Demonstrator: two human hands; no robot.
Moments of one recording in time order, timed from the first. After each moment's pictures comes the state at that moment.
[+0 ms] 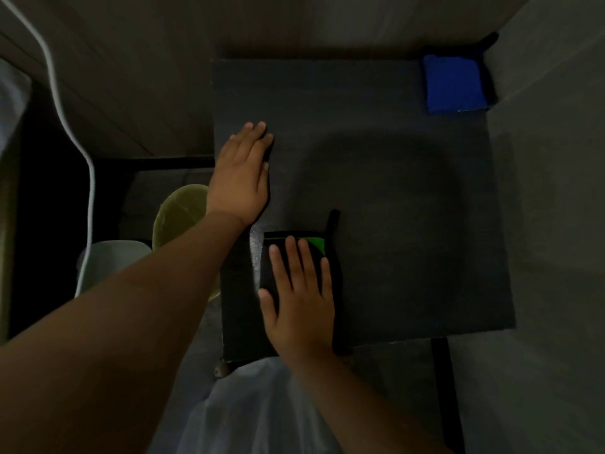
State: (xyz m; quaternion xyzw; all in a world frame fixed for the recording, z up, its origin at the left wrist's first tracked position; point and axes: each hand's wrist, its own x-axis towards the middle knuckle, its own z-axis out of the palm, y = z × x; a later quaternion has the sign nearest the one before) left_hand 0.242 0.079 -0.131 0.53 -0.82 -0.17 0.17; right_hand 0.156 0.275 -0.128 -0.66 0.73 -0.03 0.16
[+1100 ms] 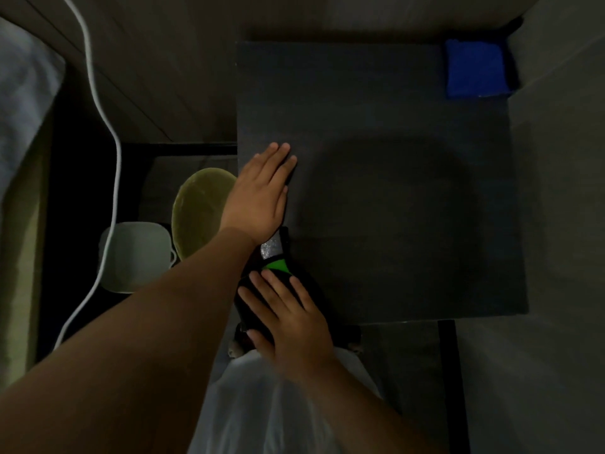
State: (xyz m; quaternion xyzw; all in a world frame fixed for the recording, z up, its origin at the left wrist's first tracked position) left_hand 0.261 0.135 -0.134 0.48 -0.86 -0.12 0.12; right_hand 0.170 0.327 -0.130 -0.80 0.56 -0.05 0.22
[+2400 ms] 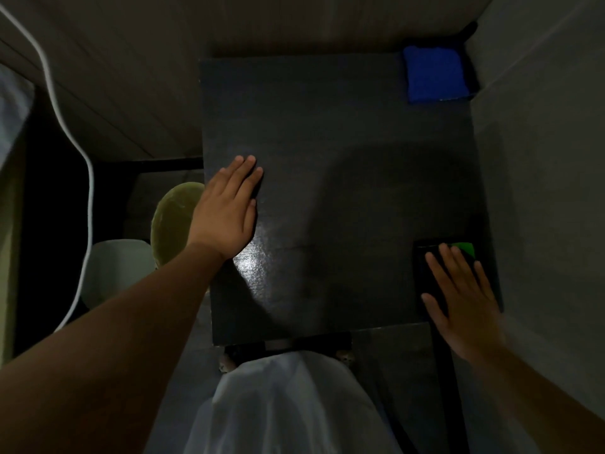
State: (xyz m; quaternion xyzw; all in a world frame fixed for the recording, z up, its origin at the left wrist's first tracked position) left_hand 0.258 0.138 -0.130 0.48 -0.86 -0.11 0.09; right_hand -0.101 0.348 -0.123 -0.68 0.73 0.06 0.10
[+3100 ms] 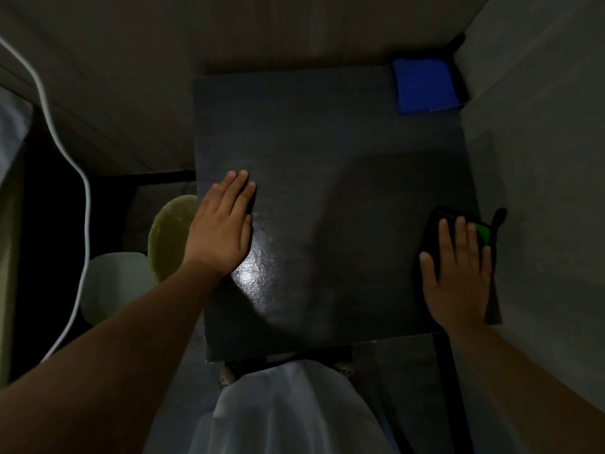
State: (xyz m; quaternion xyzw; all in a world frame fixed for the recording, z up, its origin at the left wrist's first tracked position) left_hand 0.252 0.142 -0.128 0.50 -0.86 -0.11 0.06; right_hand -0.092 0.295 -0.136 -0.55 0.83 0.03 0.05
